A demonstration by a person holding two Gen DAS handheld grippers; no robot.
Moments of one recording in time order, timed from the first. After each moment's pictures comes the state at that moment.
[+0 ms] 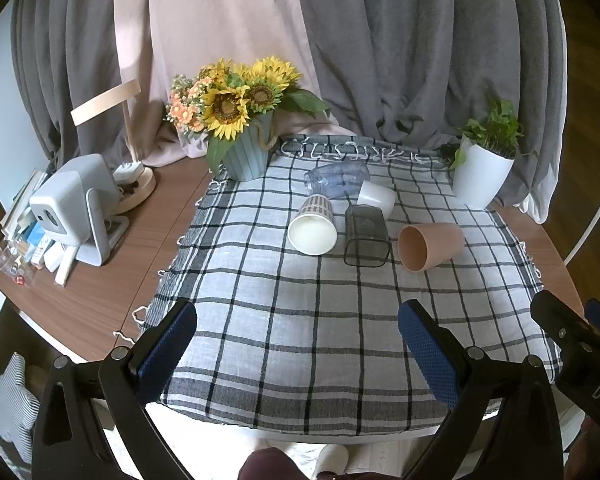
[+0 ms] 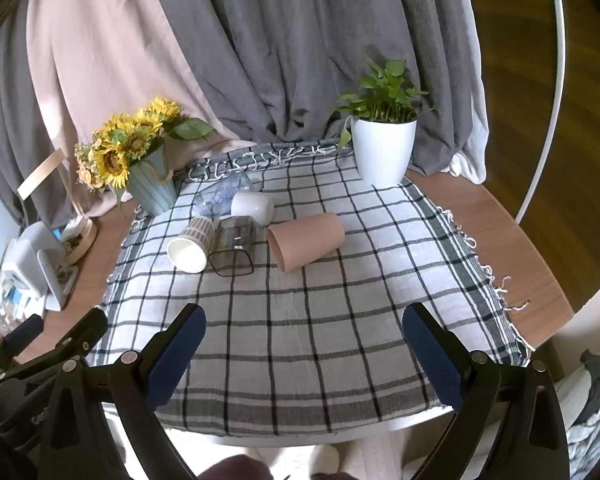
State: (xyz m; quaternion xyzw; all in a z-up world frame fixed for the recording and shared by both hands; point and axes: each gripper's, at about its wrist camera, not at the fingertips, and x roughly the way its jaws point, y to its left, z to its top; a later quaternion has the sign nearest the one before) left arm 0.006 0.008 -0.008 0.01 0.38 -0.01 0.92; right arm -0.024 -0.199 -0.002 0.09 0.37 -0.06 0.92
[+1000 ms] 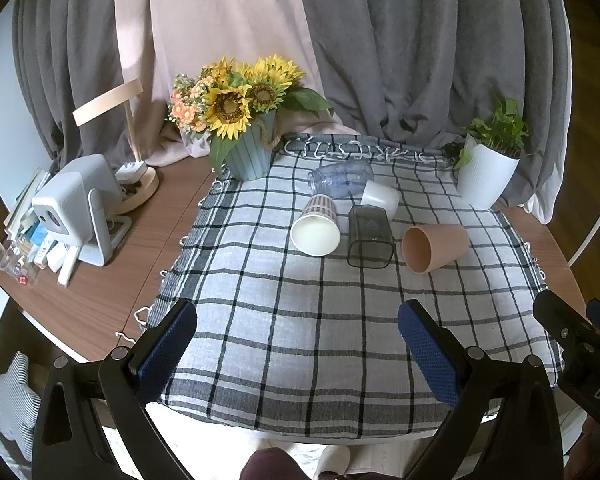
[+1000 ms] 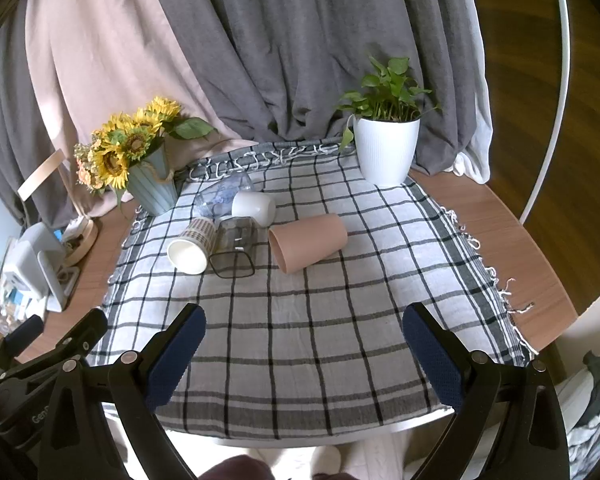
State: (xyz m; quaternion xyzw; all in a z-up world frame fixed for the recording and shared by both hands) left arm 0.009 0.011 -0.014 0.01 0.38 0.00 0.92; right arm -0.020 -0.197 -0.006 0.09 0.37 -0.06 0.92
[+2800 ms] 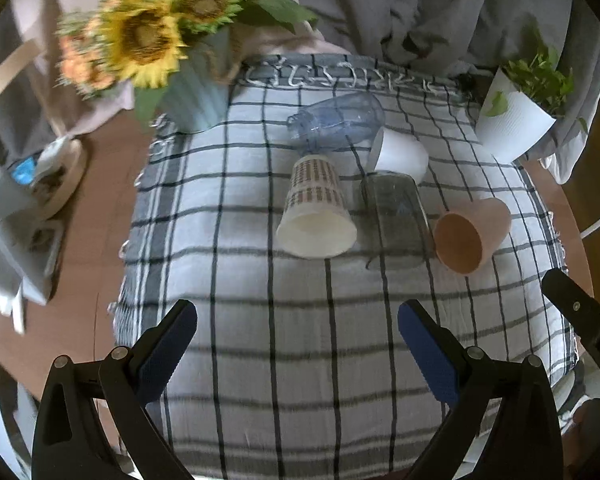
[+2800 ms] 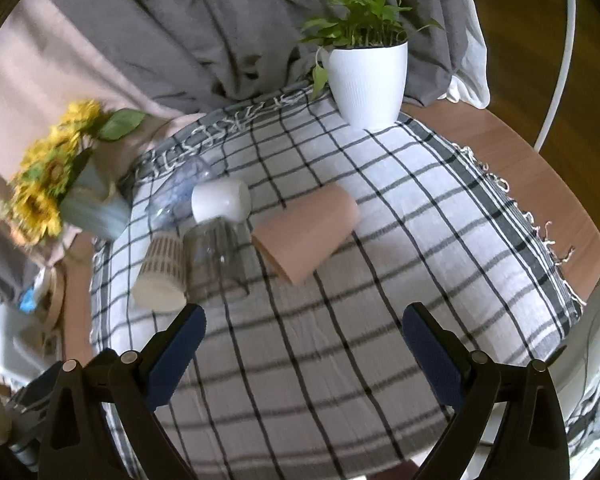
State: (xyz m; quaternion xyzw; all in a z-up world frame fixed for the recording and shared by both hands) left arm 0.184 0.019 -0.066 0.04 0.55 -0.08 0.83; right arm 0.097 -0.200 -0.051 0.20 0.45 -0.14 0.86
